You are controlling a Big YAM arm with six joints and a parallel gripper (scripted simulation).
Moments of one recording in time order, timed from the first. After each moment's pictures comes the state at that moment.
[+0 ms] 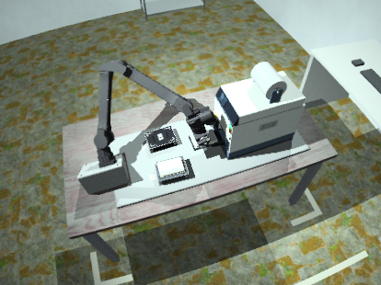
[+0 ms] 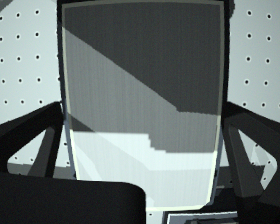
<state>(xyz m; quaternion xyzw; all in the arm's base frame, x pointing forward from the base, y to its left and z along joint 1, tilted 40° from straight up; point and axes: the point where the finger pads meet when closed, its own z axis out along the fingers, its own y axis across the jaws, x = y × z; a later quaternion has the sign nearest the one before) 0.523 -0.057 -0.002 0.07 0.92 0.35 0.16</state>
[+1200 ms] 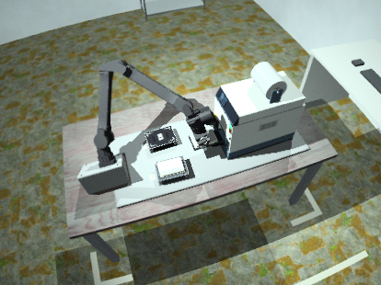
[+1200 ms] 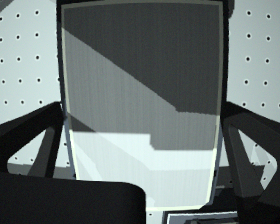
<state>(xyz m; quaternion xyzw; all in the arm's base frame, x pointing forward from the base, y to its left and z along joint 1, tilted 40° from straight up) 0.524 -0.058 -0.002 0.08 0.92 0.35 0.16</state>
